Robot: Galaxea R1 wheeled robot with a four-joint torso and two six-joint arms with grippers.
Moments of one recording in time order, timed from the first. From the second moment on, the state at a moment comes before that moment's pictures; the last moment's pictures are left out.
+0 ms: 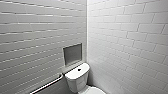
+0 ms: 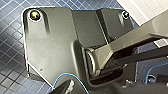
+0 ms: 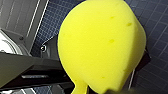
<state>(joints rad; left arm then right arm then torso) 1.56 2.87 -2.45 0.25 -0.09 -0.08 -1.67 2.77 -2.45 -0.46 0.39 0.71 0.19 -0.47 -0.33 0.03</state>
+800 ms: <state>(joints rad) 1.56 2.90 -2.51 0.25 -0.08 -0.08 -1.68 2.79 -2.48 -0.47 0.37 0.71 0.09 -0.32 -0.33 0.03</state>
